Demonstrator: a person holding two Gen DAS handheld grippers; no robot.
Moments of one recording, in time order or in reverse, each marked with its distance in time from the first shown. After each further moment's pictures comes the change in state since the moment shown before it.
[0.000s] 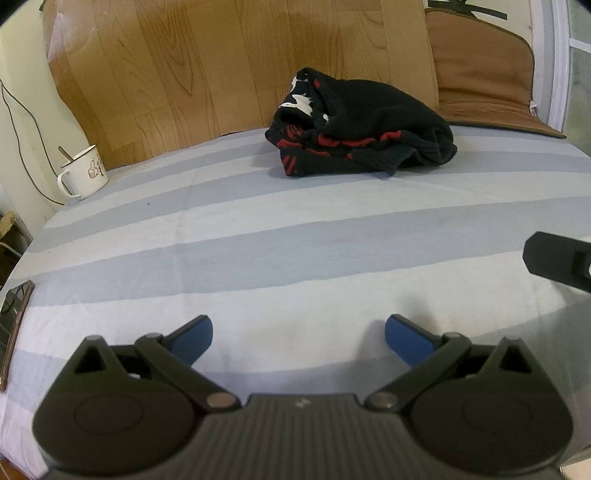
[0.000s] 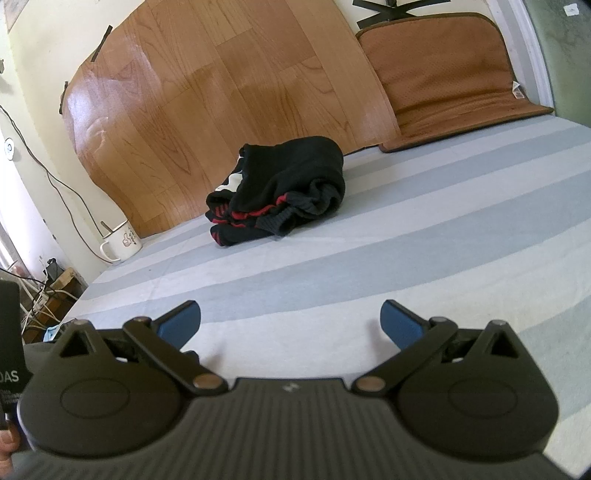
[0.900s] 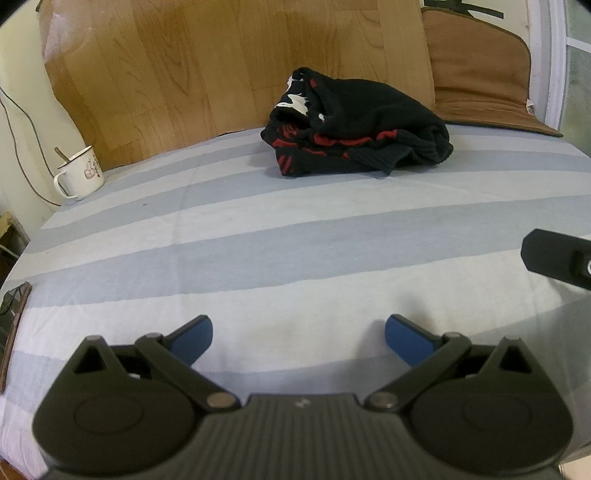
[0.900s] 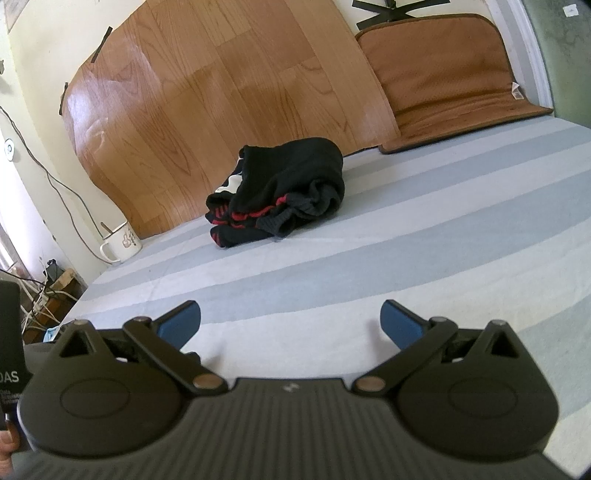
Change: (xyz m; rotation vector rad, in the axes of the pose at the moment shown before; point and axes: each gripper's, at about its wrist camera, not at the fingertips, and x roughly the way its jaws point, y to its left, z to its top) left arm 0.000 -0.002 0.000 0.005 0.003 -0.009; right arm 0.000 -0.001 0.001 0.000 0.000 0.001
